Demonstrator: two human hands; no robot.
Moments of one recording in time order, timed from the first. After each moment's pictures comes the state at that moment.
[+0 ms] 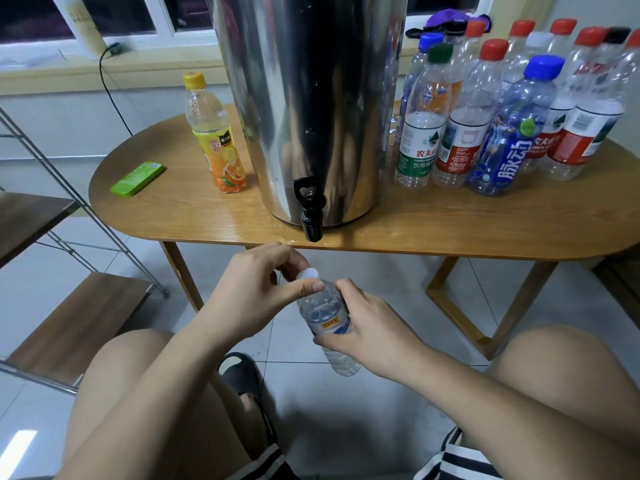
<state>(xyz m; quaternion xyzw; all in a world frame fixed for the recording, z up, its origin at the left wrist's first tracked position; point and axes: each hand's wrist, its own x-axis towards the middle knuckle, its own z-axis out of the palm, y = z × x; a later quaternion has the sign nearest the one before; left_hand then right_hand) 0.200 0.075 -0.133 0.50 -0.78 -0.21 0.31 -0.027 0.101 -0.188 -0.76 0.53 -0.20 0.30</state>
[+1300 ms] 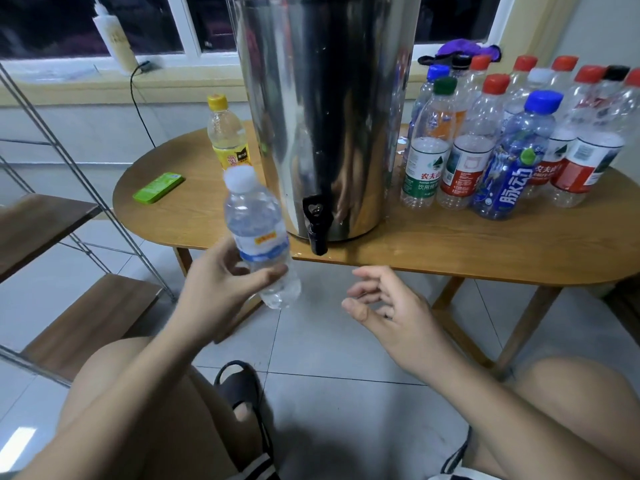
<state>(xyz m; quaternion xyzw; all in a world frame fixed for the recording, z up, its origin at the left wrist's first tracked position) 0.228 0.091 -0.114 0.53 -0.62 -0.33 0.47 -0.059 0.101 -0.167 -0.66 0.48 -0.41 0.41</state>
